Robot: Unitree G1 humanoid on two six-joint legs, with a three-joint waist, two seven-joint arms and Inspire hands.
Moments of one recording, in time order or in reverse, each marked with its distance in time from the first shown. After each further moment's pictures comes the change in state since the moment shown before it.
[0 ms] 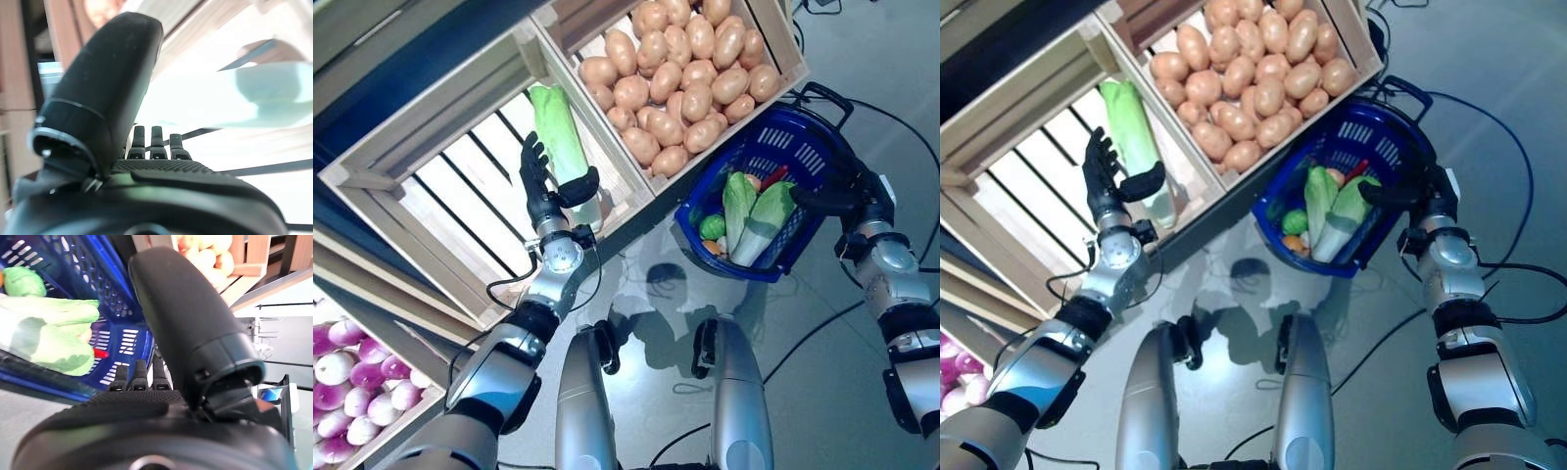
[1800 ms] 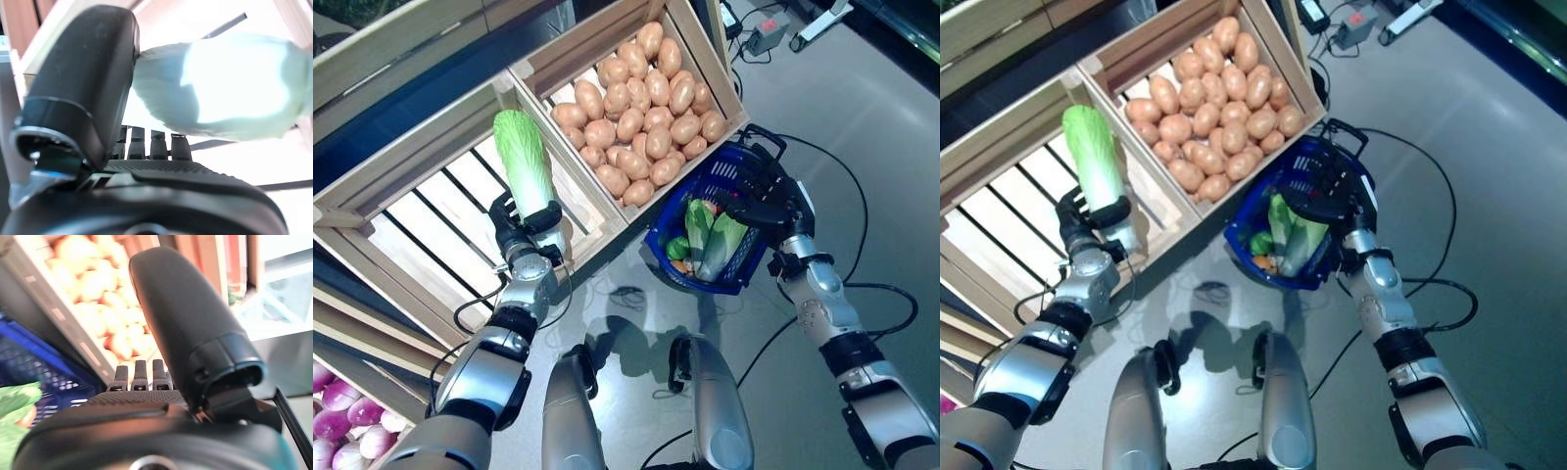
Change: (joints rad) left arm 0.140 0.056 0.135 0.093 -0.024 0.101 -0.098; right arm 0.259 0.234 0.011 -0.452 0.108 -0.102 0.044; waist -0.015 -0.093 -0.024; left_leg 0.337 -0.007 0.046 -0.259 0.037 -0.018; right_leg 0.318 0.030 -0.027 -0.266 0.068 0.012
